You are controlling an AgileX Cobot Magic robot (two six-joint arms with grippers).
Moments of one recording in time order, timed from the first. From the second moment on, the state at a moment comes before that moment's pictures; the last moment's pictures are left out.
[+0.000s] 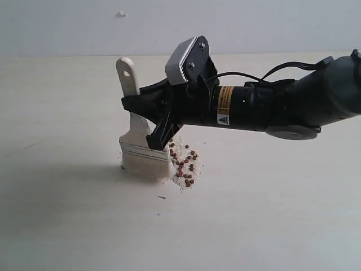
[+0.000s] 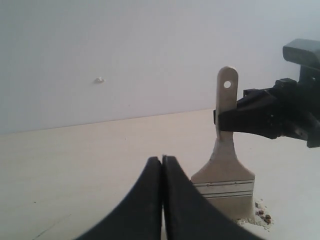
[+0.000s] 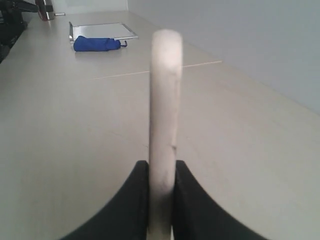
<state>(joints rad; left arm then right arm) -0.59 0.01 0.00 -0.19 0.11 0.10 0.53 1.93 -0.88 -0.89 -0.97 0.52</state>
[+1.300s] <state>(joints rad) -0.59 0.01 0.00 -0.19 0.11 0.10 0.96 2.02 -1.04 0.80 -0.72 -0.23</state>
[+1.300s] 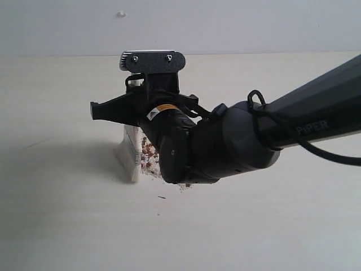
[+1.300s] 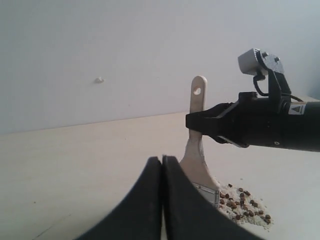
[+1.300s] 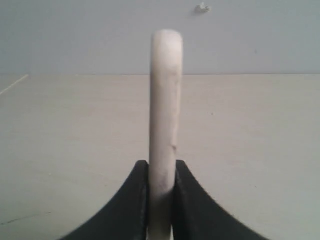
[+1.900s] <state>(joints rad) -0.59 0.01 0.00 -0.19 0.11 0.10 0.96 2.01 -1.04 0.56 -0.69 0.07</state>
